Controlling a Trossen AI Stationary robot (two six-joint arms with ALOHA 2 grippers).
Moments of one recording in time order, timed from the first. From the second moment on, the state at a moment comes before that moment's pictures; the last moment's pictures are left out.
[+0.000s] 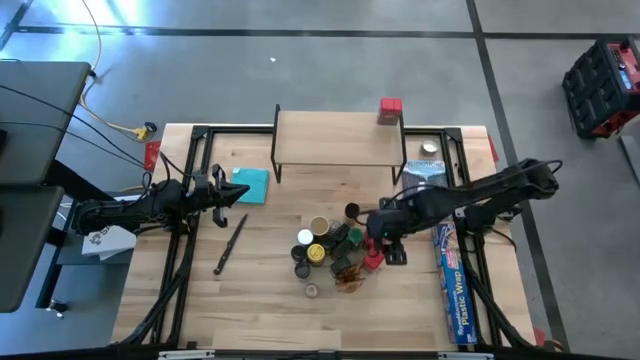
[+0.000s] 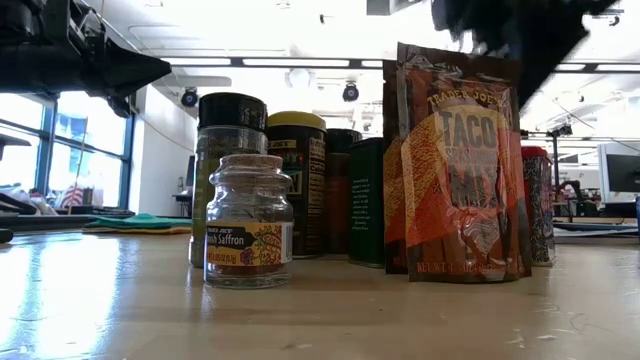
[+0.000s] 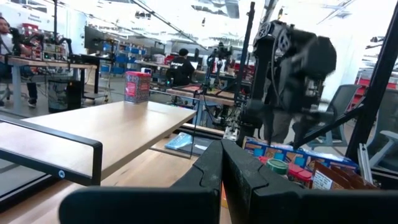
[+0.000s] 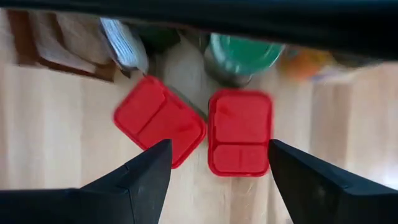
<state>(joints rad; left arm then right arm) 0.08 0.03 0.01 0.18 -0.17 -0.13 0.24 1.48 1.13 -0.92 0.03 0.19</state>
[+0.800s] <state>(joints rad) 0.08 0.03 0.01 0.18 -0.17 -0.15 0.19 1.55 1.08 -0.85 0.00 0.22</state>
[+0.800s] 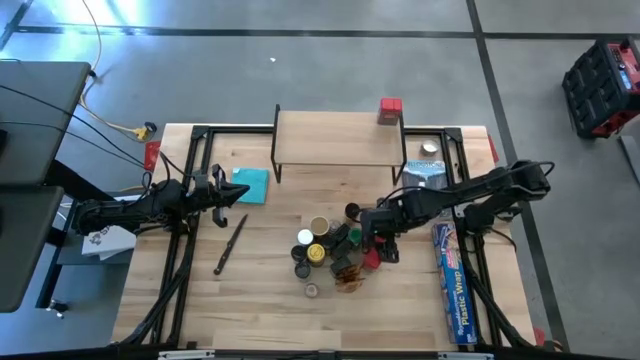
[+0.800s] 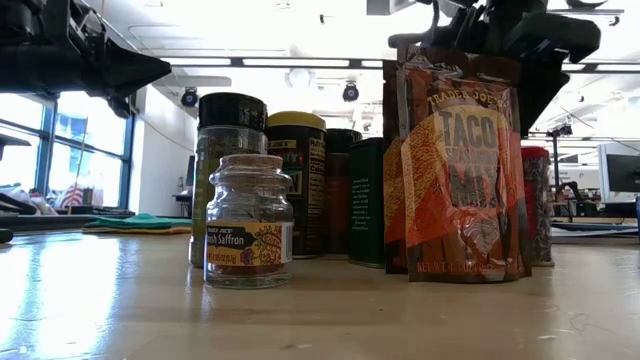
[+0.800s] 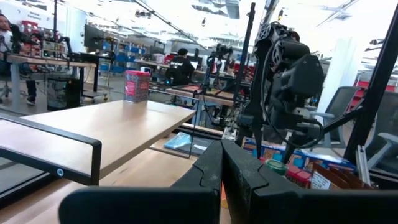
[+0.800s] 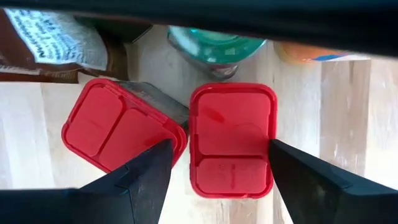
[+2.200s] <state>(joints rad) 0.08 0.03 0.01 0.18 -0.17 -0.16 0.27 1.55 1.00 -0.73 0.10 0.49</state>
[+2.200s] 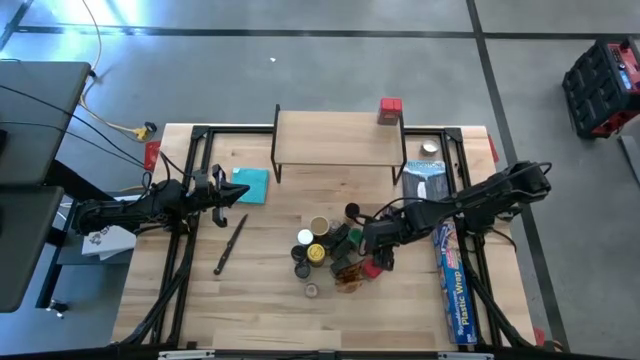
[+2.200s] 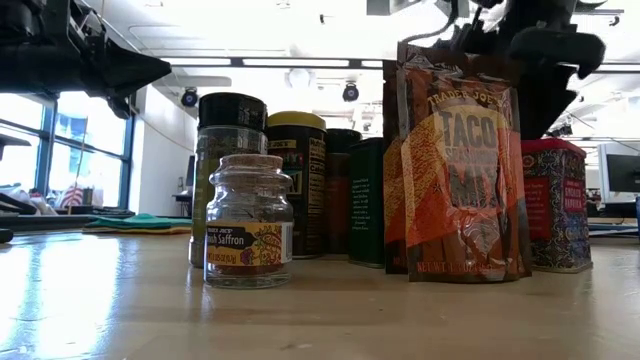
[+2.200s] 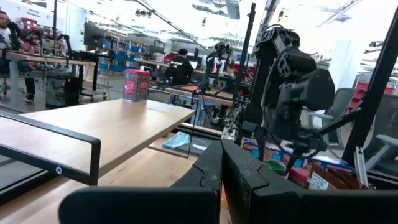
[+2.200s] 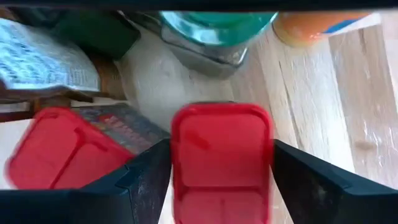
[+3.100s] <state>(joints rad) 0.08 0.03 0.01 0.18 -0.17 -0.15 0.11 1.51 1.24 -1.12 0.12 0.28</state>
